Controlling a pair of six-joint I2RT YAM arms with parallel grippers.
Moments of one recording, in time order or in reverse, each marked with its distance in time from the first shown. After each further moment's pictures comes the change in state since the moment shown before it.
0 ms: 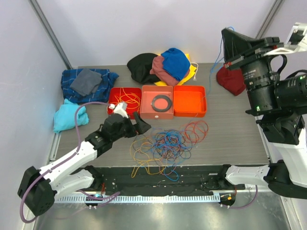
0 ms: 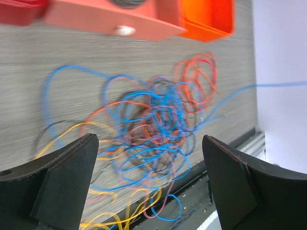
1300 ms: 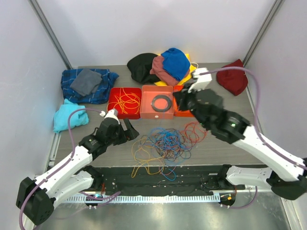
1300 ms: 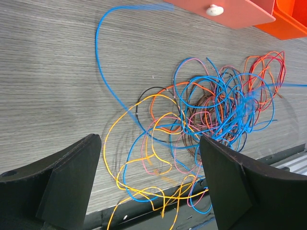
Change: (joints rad) left arm 0.045 -0.072 -0.016 -0.259 -0.084 0.031; right arm 0.000 -0.019 -0.628 -0.253 -0.089 0.391
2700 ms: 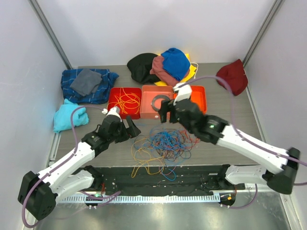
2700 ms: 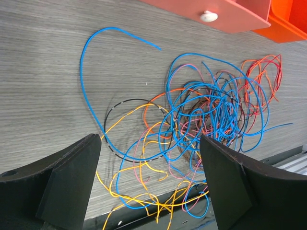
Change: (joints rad) left arm 0.000 0.077 0.042 0.034 0.006 0.000; right arm 0.032 0.010 -0.092 0.015 -0.002 0.025
